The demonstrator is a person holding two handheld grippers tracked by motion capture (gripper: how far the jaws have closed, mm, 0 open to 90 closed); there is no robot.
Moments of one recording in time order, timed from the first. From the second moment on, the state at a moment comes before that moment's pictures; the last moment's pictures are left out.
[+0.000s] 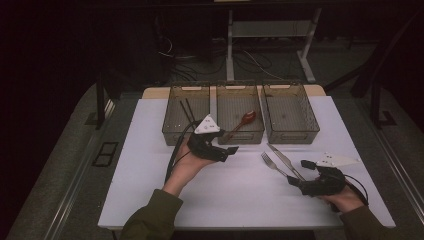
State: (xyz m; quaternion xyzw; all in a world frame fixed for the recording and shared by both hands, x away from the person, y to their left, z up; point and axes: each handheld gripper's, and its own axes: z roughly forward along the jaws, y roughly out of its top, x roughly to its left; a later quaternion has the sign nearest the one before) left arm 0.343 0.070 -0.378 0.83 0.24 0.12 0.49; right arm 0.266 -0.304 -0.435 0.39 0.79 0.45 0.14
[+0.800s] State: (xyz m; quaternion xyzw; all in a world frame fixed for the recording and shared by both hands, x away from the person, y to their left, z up) left arm 0.282 0.146 -0.416 0.82 0.27 0.13 0.49; right arm 0.266 -0.305 -0.434 0.39 0.79 0.45 0.13
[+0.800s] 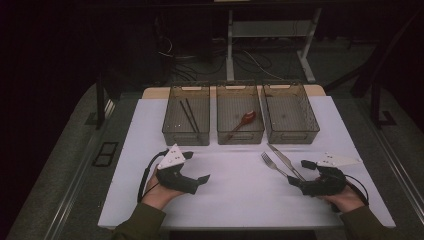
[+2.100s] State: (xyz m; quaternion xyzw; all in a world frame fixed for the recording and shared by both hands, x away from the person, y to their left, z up) left arm 0.272 0.155 -0.427 0.83 0.27 0.10 0.48; right arm 0.284 -0.321 -0.417 0.42 0.85 0.30 0.09
